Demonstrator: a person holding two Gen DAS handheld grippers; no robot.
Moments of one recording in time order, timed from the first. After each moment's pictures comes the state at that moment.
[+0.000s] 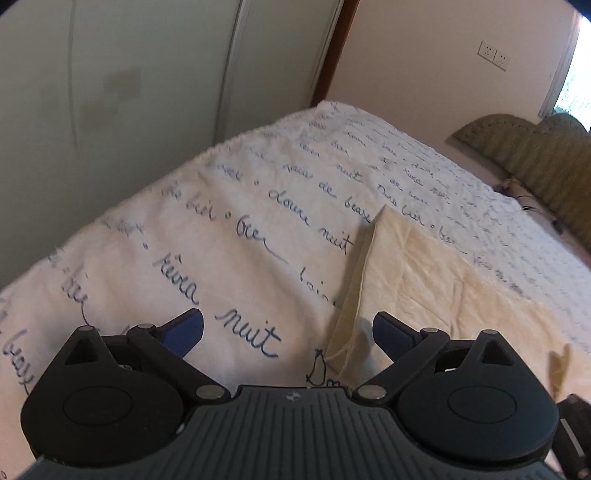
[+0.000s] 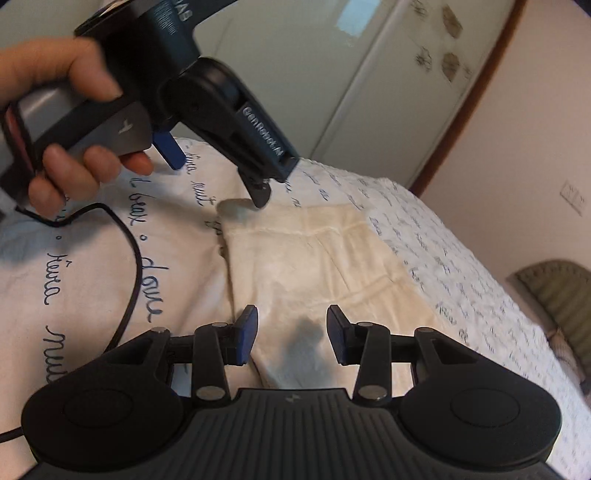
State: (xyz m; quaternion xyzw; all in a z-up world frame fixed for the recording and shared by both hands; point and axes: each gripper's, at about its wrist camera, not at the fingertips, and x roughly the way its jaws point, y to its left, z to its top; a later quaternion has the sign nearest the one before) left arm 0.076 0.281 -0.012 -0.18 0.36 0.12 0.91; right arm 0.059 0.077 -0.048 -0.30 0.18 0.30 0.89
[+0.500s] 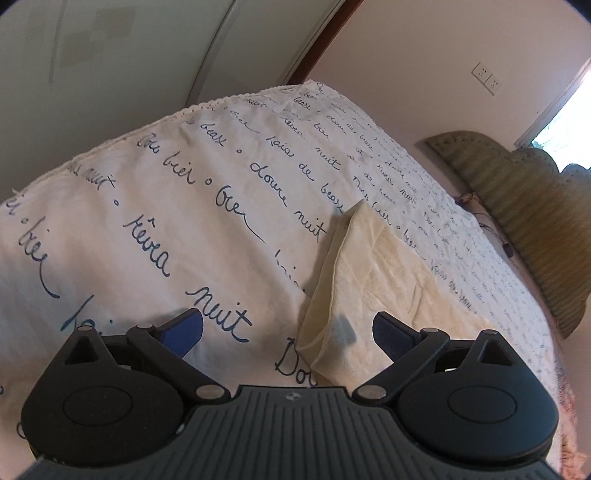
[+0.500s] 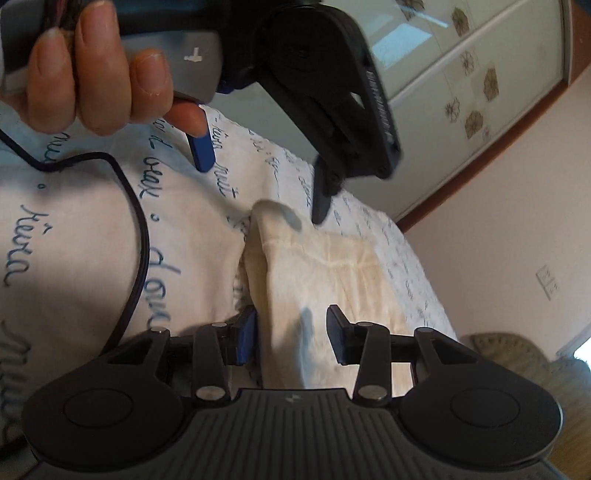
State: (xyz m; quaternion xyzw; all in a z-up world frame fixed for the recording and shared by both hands) left arm 0.080 0.305 -0.024 -0.30 0.37 0.04 0.88; right arm 0.060 0.134 -0.083 -0.44 0.11 0.26 0.85
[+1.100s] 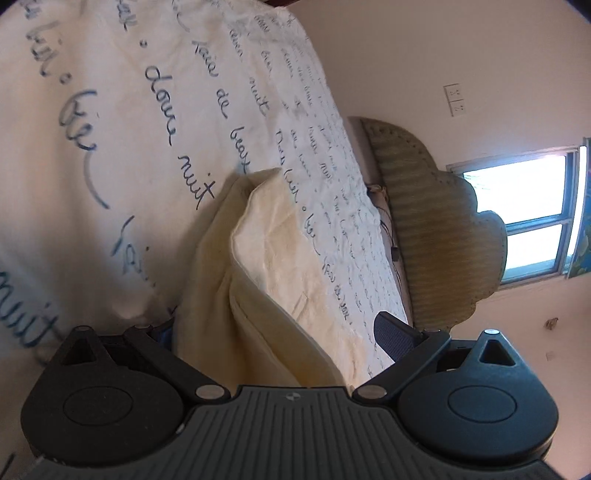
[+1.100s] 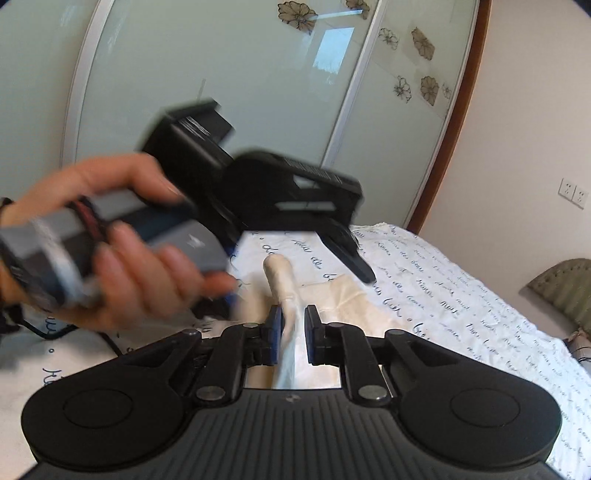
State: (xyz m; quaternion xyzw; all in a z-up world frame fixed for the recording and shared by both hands) left arm 0.168 0.300 -0.065 -0.51 0.40 -0.11 0.76; right arm 0.086 0.075 -0.015 -0.21 0.13 0.32 0.92
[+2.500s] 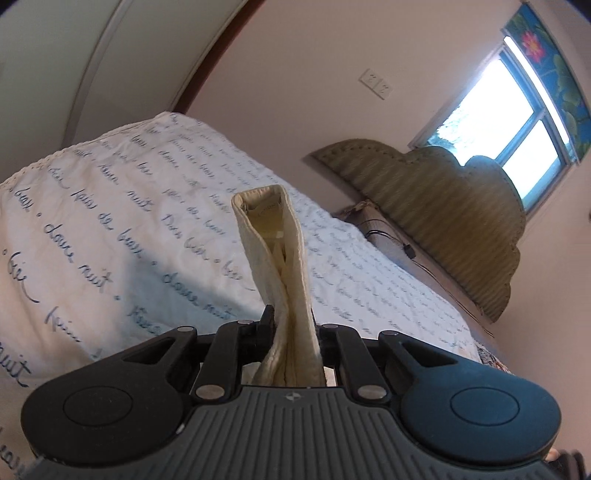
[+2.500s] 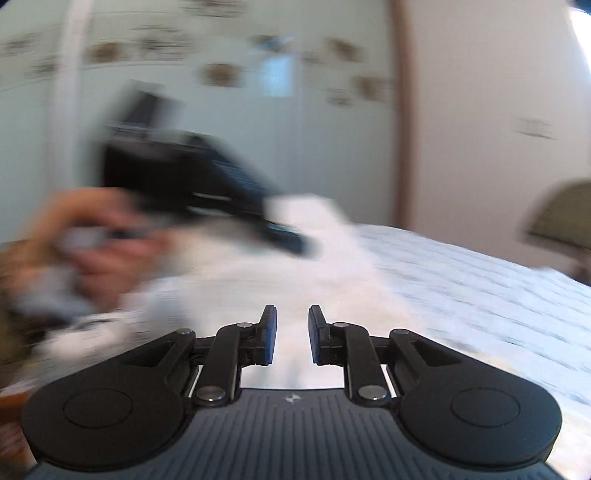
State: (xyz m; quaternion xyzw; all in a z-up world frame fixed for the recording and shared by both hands) left arm 0.116 0.183 0.058 -0.28 0.29 -0.10 0.91; right arm 0.074 -0.075 0.008 -0.03 0.15 0.29 0.94
